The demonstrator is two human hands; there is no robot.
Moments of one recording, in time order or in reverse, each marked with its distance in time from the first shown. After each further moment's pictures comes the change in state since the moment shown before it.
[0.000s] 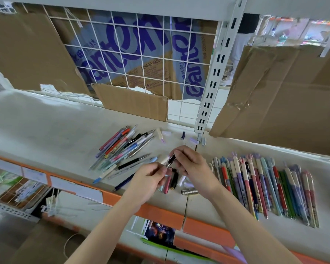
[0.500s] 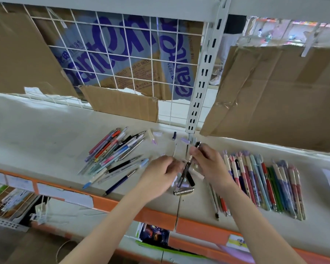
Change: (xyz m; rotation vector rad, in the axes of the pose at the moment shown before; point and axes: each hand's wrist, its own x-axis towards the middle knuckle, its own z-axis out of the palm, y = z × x) left_hand 0.026 0.013 0.032 0.523 -0.075 0.272; right_hand -0.007 0.003 -0.047 -0.183 0.269 0.048
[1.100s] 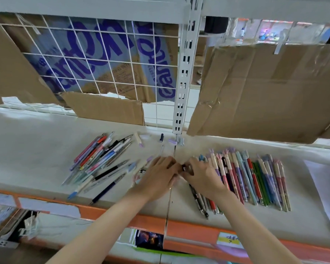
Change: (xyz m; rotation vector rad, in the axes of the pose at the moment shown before) left_hand 0.042 -0.043 0.047 0.556 -0.011 0.499; right_hand -0.004 0.031 -0.015 -0.782 -0.093 -0.065
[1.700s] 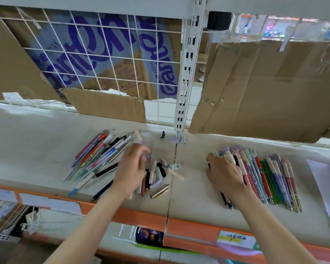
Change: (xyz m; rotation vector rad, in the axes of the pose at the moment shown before) left_hand -0.030 -0.026 -0.043 -0.299 0.274 -0.415; right_hand 0.001 0.031 -0.020 -0.411 0.009 0.184
